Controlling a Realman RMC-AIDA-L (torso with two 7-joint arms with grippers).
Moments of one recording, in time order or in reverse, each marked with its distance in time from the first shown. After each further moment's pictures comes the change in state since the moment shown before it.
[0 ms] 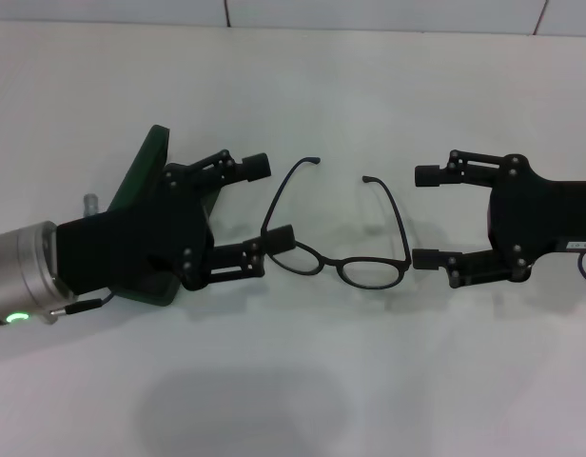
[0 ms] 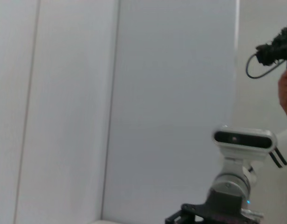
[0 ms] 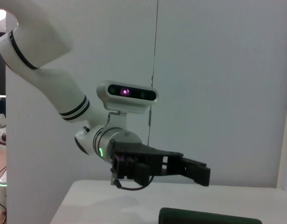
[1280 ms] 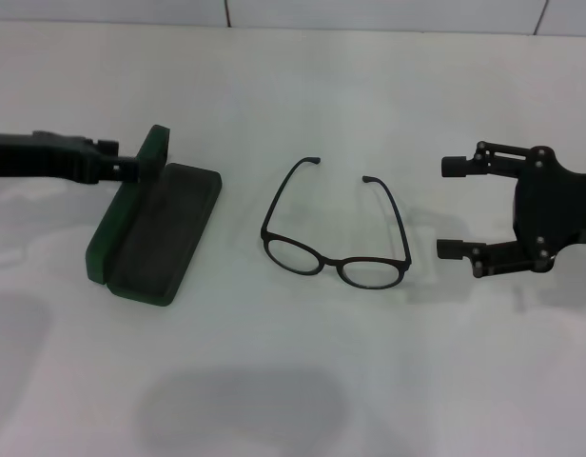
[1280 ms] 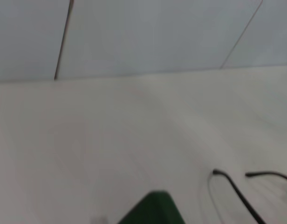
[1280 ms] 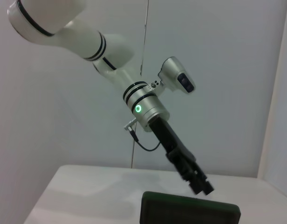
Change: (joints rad) left arm -0.290 -0.062 0.004 -0.735 0.309 -0.211 -0.836; right arm -0.012 -0.035 0.012 0.001 -0.004 0.018 -0.034
